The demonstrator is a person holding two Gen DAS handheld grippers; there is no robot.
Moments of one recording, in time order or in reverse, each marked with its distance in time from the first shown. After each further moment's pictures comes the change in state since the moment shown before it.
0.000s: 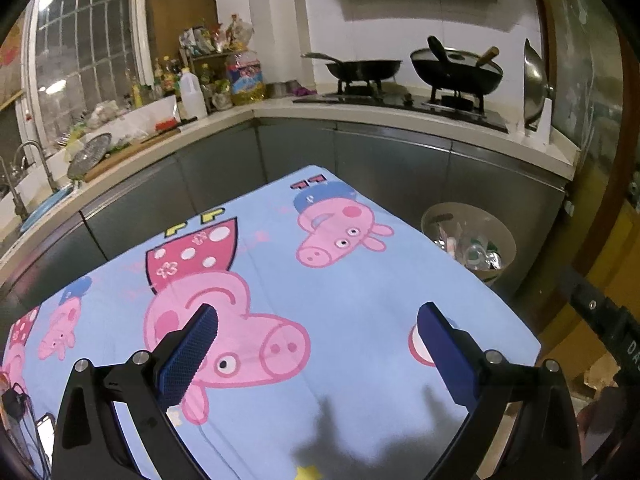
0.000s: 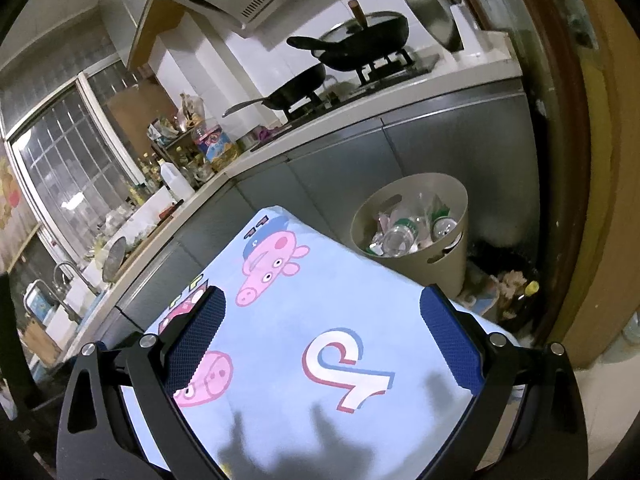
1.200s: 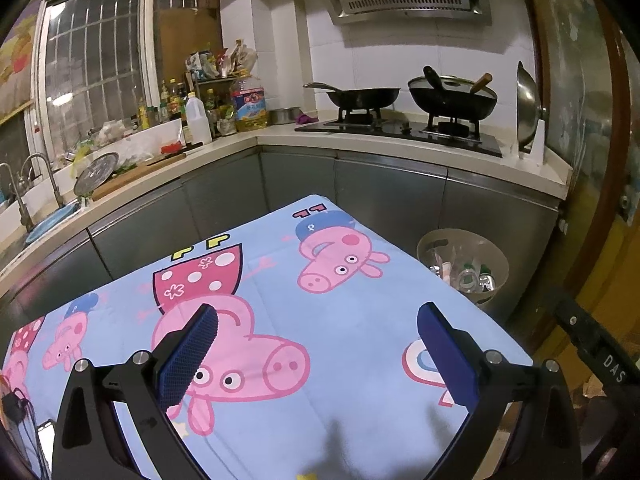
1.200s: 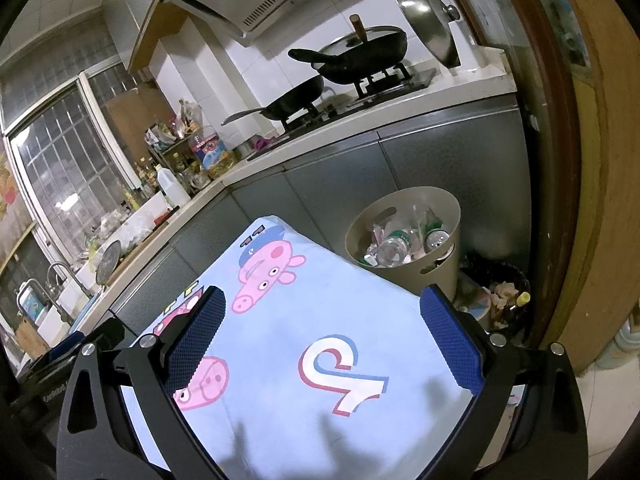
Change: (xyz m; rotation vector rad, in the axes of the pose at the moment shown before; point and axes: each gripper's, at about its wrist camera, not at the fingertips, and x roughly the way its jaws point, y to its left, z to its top) left arm -0.024 0.001 0.006 -0.007 -0.090 -0.008; right arm -0.009 0.002 0.002 -0.011 -0.035 -0.025
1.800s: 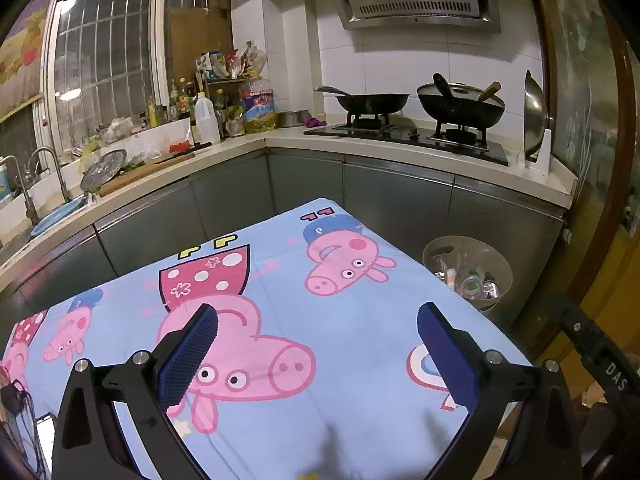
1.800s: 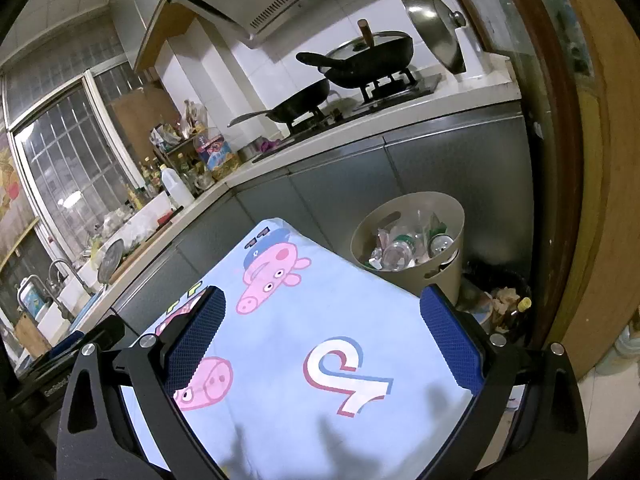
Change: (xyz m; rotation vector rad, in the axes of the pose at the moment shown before) left arm -0.004 0.006 0.002 -0.020 -0.013 0.019; right arm -0.005 0.010 0.006 -0.021 -0.014 0.011
